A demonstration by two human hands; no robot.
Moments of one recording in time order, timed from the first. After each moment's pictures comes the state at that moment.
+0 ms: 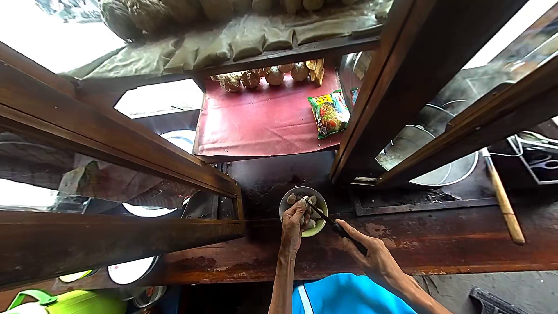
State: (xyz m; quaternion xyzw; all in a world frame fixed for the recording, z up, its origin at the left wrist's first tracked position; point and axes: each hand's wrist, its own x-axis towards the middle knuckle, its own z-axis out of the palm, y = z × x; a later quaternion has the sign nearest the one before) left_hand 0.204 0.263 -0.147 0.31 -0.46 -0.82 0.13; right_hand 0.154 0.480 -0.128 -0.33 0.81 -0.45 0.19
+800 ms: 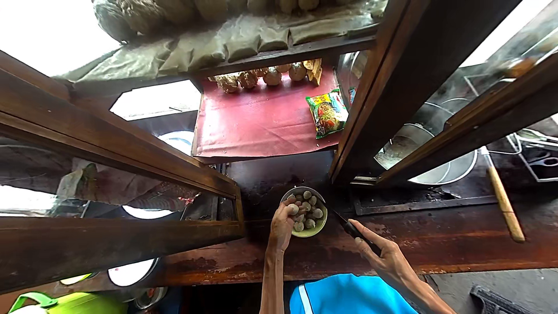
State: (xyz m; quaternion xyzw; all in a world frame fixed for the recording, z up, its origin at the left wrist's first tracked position) left_hand 0.210 0.236 -0.137 0.35 -0.50 -0.79 0.09; right_hand 0.151 0.499 -0.116 -0.23 0.82 -0.47 0.24
